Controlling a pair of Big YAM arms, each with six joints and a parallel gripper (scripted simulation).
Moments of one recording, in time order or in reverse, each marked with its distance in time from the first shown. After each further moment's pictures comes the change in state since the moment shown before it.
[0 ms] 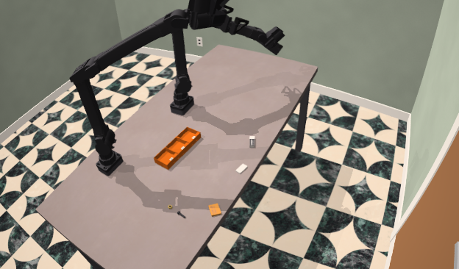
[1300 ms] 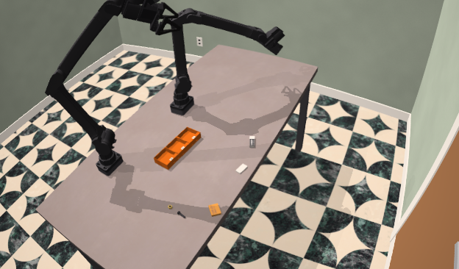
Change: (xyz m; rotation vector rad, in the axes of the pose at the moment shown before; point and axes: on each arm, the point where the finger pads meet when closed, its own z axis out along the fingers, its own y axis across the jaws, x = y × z) left arm 0.000 0.000 0.000 0.000 0.000 0.000; right arm 0.039 0.072 -0.212 0.408 0.227 0.022
